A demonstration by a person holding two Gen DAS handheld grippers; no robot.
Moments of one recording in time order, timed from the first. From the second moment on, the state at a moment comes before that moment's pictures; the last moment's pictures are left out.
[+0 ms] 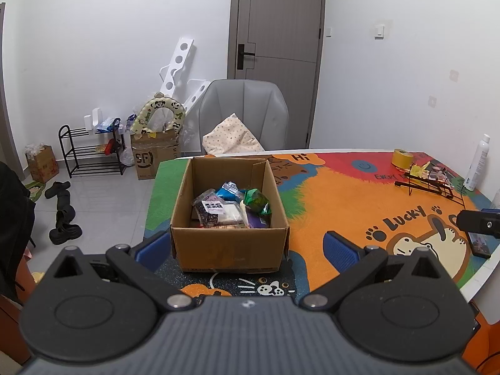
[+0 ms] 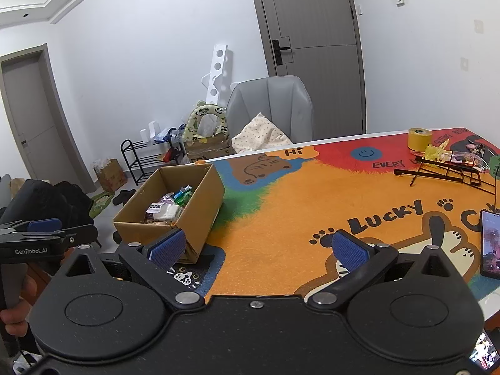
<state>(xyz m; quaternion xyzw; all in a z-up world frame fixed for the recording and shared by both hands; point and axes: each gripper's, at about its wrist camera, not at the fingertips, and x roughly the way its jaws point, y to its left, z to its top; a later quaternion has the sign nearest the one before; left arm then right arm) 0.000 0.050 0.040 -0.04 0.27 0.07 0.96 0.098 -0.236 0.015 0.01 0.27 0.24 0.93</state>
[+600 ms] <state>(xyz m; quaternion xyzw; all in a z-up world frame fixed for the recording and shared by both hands) -0.001 0.048 0.038 -0.04 0.27 0.07 0.96 0.099 -0.234 0.015 0.01 0.28 0.24 0.93</state>
